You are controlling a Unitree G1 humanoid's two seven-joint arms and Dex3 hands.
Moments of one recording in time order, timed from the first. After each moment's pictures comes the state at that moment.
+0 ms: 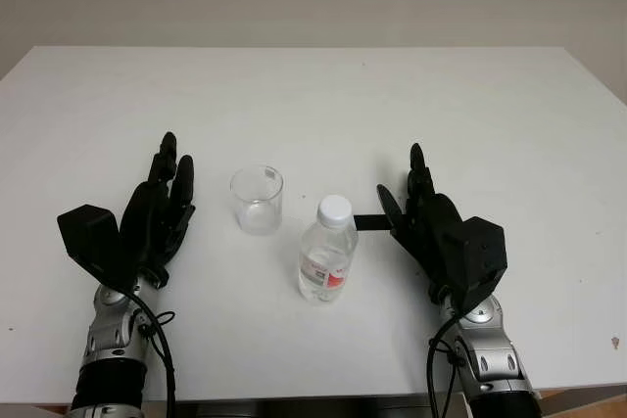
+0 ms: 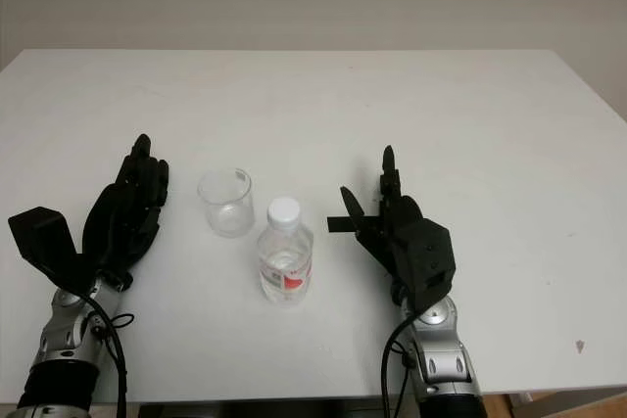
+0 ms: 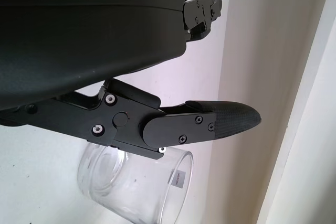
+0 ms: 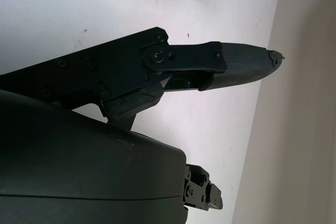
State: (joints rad) left arm -0.30 0.19 0.25 0.45 -0.28 -0.11 -0.31; right arm -0.14 -0.10 0.00 0.18 -0.05 -0.01 0.05
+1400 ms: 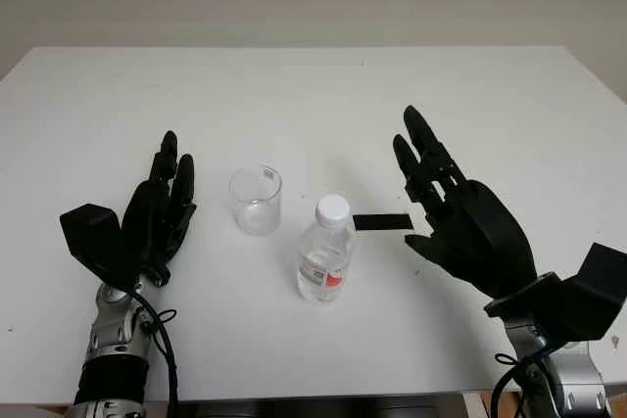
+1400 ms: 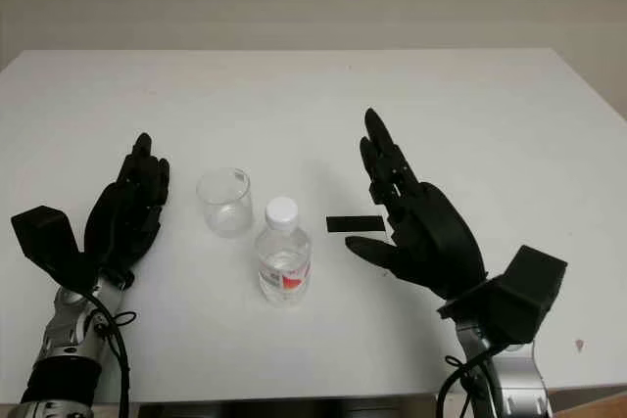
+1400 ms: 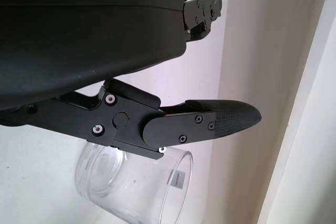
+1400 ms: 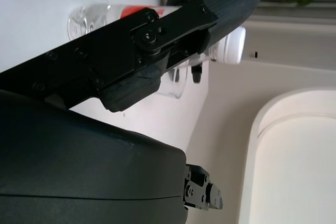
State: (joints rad) left arm -0.32 0.19 0.25 0.49 -0.28 -0.13 -0.32; right arm 0.04 -0.27 -0.01 -0.22 0.27 -0.04 0.54
